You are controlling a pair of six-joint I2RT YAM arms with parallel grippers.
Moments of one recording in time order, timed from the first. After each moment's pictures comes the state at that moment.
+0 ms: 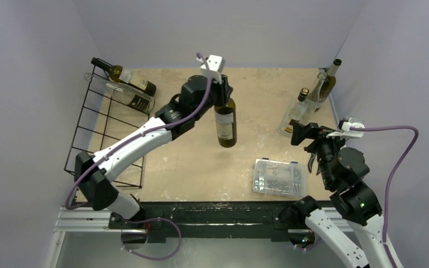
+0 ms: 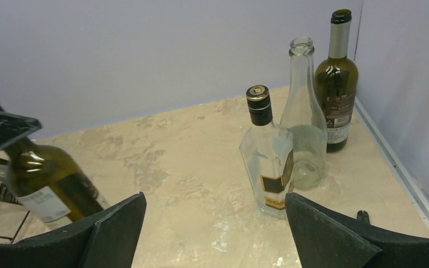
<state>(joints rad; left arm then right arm) -0.83 1.56 1.47 -0.07 -0.27 -0.27 0.48 0.42 0.91 -0.52 0.50 0.27</state>
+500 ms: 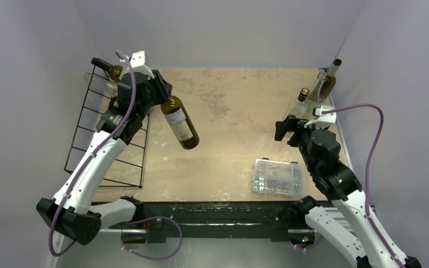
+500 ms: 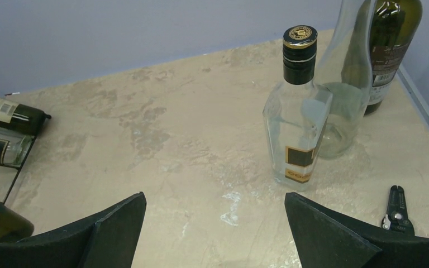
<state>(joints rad) -0.44 1.19 1.32 -0.40 -0.22 -0.45 0.48 0.60 0.84 -0.47 0.43 0.35</state>
